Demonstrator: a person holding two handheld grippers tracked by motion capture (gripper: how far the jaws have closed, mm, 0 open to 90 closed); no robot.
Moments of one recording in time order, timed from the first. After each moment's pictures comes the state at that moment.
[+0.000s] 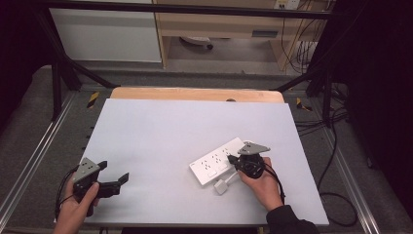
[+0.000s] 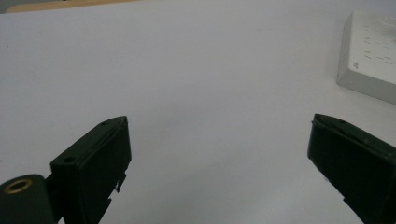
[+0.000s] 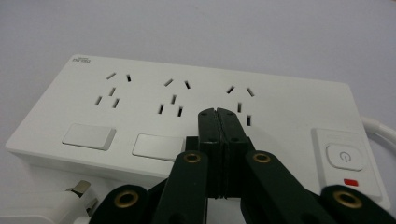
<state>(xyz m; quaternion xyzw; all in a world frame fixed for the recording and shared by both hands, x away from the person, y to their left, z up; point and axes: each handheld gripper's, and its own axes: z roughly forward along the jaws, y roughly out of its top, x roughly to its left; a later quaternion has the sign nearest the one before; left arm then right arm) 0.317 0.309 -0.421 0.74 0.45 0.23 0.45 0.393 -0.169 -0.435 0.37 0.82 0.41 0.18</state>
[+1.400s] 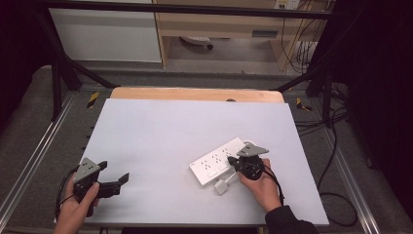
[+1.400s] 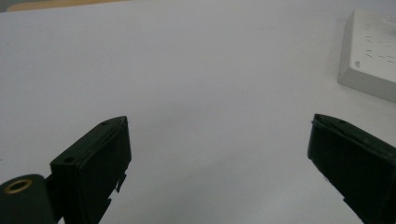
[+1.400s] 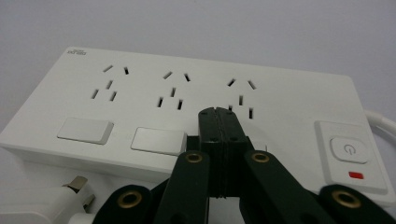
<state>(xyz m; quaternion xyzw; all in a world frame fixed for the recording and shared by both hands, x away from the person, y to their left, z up) 0.317 0.308 -0.422 0.74 0.45 0.24 0.45 0.390 -0.168 -0.439 0.37 0.82 0.40 0.19</state>
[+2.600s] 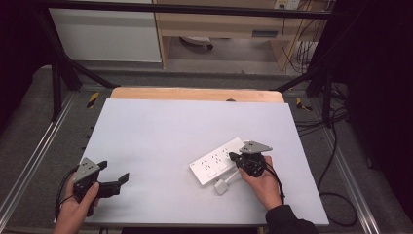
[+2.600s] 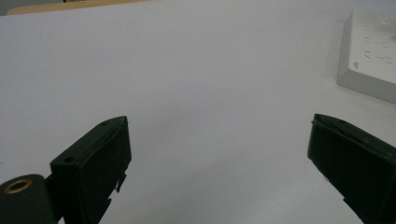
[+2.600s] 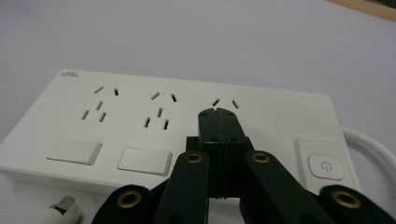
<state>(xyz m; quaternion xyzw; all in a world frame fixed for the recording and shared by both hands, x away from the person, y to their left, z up) 0.317 0.308 -0.421 0.74 0.45 0.24 0.45 0.396 -0.172 -0.434 0.37 0.80 0.43 0.20</state>
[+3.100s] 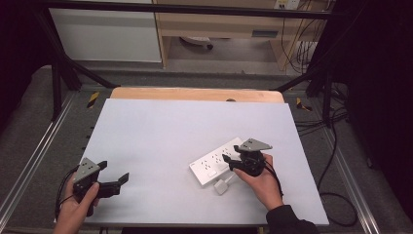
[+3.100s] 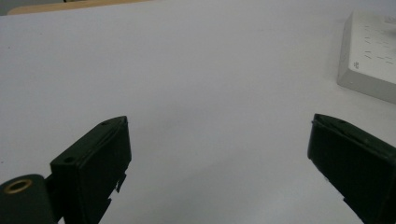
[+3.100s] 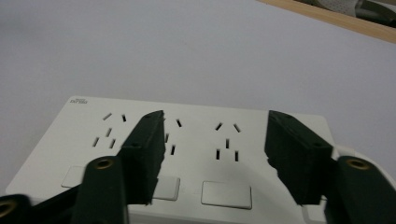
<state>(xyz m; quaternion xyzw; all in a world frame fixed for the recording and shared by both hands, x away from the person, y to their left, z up) 0.317 0.308 -0.421 0.74 0.45 0.24 0.45 0.397 -0.165 -0.422 0.38 0.79 0.44 0.21</state>
